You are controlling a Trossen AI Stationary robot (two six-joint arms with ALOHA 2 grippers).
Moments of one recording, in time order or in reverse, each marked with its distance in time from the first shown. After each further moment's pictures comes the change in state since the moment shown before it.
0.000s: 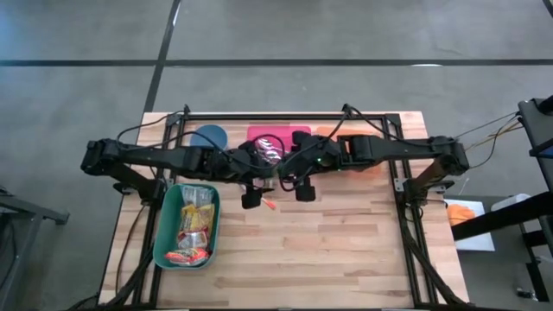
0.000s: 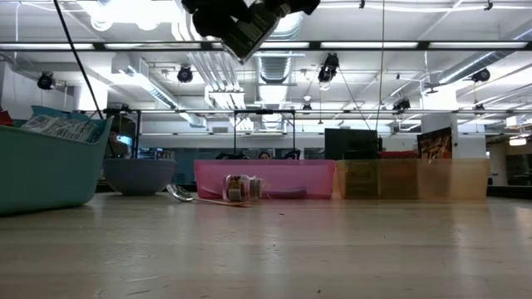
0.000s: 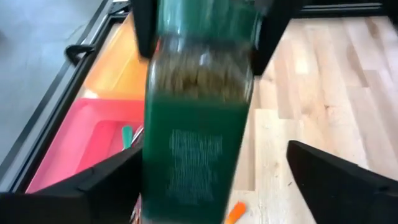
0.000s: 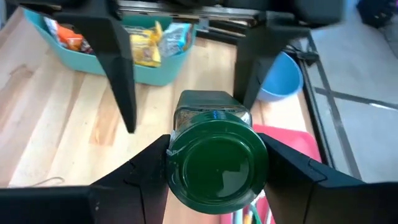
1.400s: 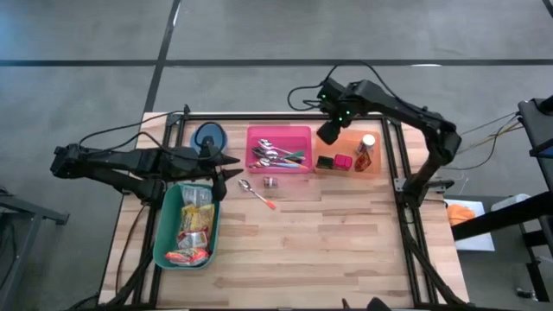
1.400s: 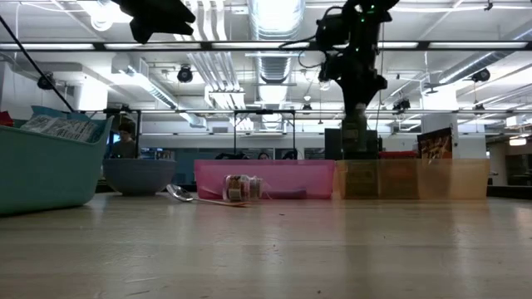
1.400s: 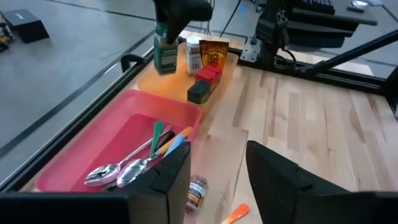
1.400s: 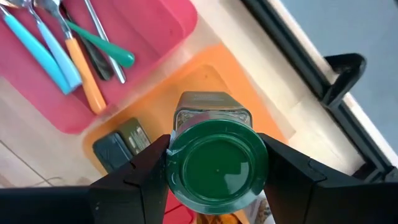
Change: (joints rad) left arm -0.007 -0.476 -0.395 0.160 -0.142 -0.181; right arm -0.614 0.078 -0.002 -0.575 -0.047 0.304
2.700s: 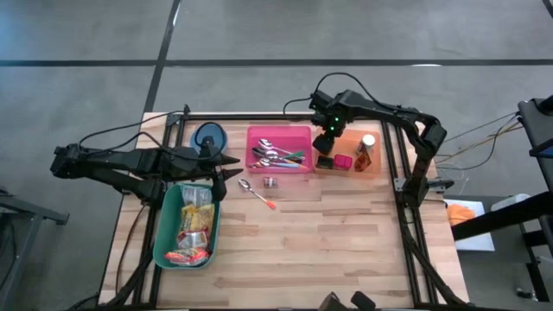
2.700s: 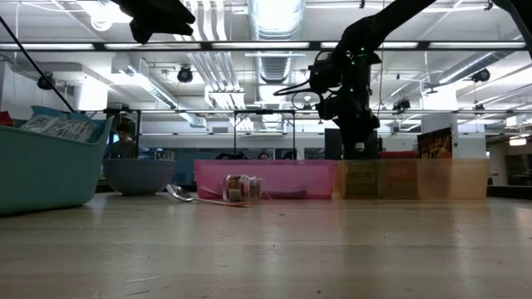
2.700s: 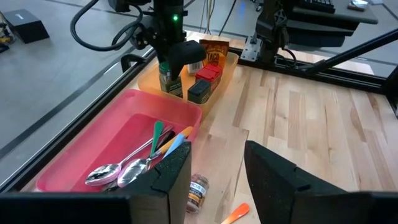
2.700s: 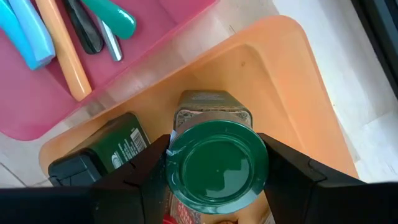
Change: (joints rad) left arm 0.000 0.000 -0.001 -0.002 0.000 0.003; right arm -0.042 0.159 -0.150 0.162 -0.128 -0.126
